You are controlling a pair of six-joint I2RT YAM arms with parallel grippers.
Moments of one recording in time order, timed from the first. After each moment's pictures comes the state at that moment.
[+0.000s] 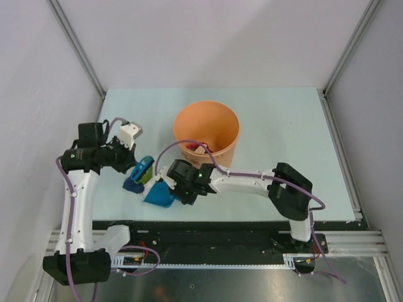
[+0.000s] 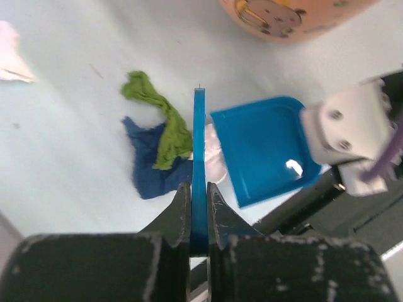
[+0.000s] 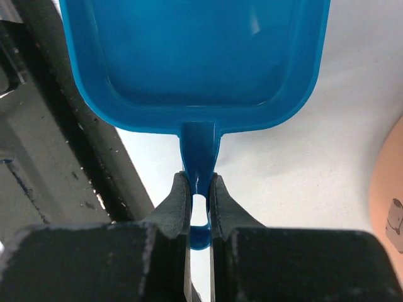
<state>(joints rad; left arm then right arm) 0.09 1.00 1.14 -1.14 0.49 0.59 1.19 1.94 1.45 -0.54 -0.08 0.02</state>
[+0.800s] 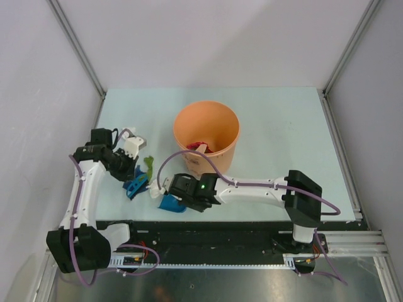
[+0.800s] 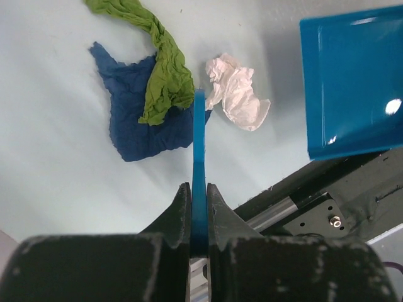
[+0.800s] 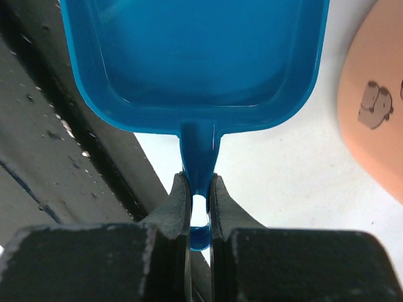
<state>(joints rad) 0.13 1.10 1.01 -1.13 0.35 0.65 1.32 1.81 1.41 -0.75 0.19 0.00</state>
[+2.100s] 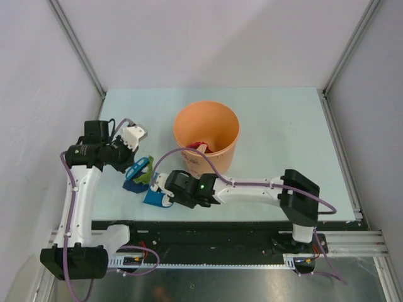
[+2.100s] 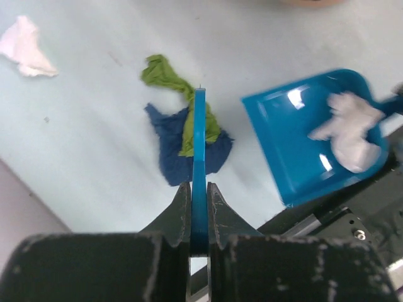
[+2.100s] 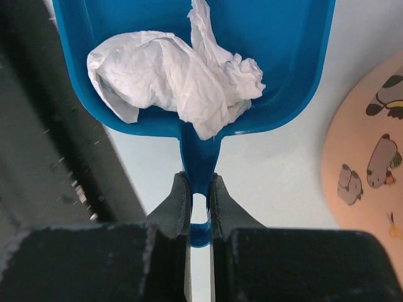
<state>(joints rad) 0.03 1.04 1.17 -1.15 0.37 0.69 1.28 1.87 1.38 -0.49 0.17 -0.06</state>
